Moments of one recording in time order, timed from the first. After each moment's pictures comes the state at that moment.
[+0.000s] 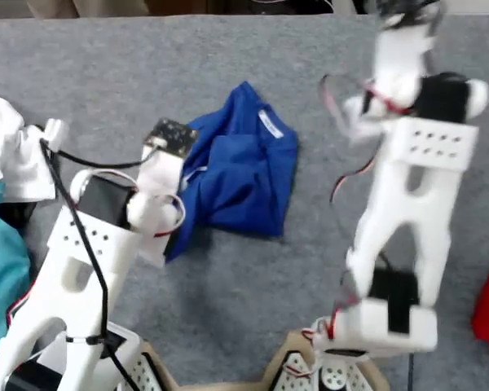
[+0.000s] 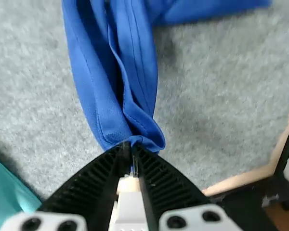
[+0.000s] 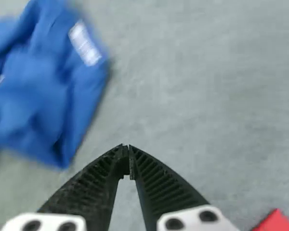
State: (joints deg) left arm 18.3 -34.5 23.4 100.2 -9.3; right arm 1.7 -2.4 -23.4 101.4 9.9
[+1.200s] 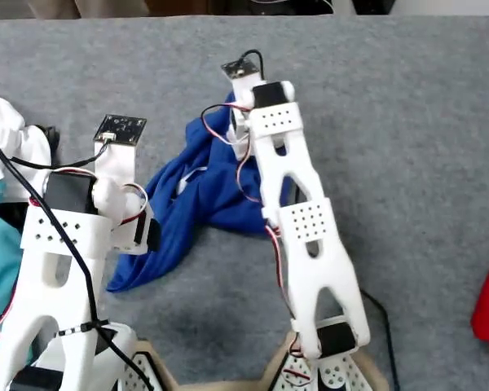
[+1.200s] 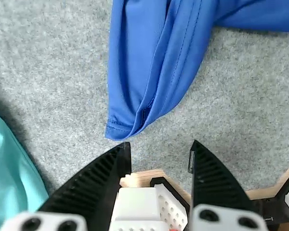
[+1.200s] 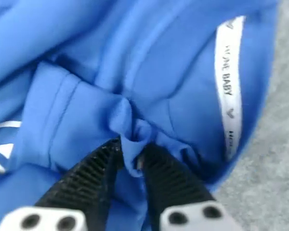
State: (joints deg) left arm 4.3 -35.0 24.4 100.2 -9.3; right arm -17.1 72.9 -80.7 101.1 -3.1
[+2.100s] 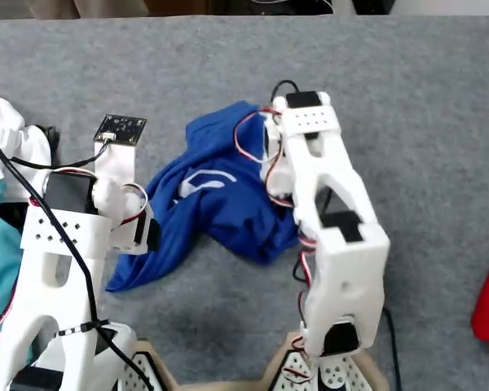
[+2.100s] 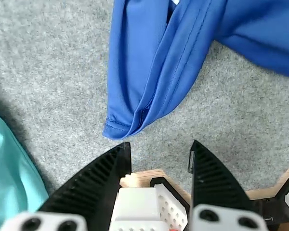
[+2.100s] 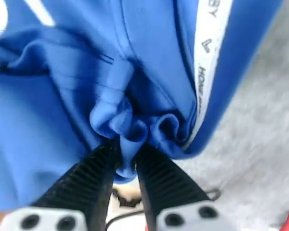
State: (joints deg) left arm 4.3 -35.0 24.4 100.2 -9.3; right arm -12.0 27.0 -8.3 101.1 -3.3
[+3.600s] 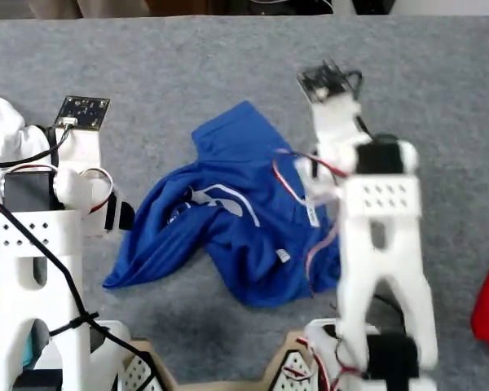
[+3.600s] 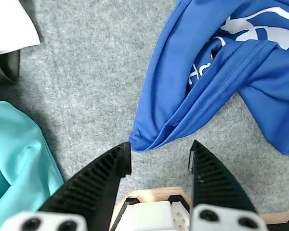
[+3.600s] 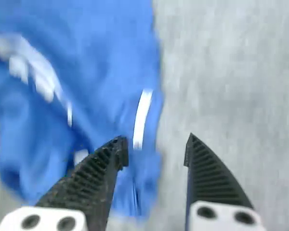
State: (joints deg) left arm -6.2 -35.0 17.6 100.2 -16.5; right arm -6.2 -19.4 16.0 78.1 7.6
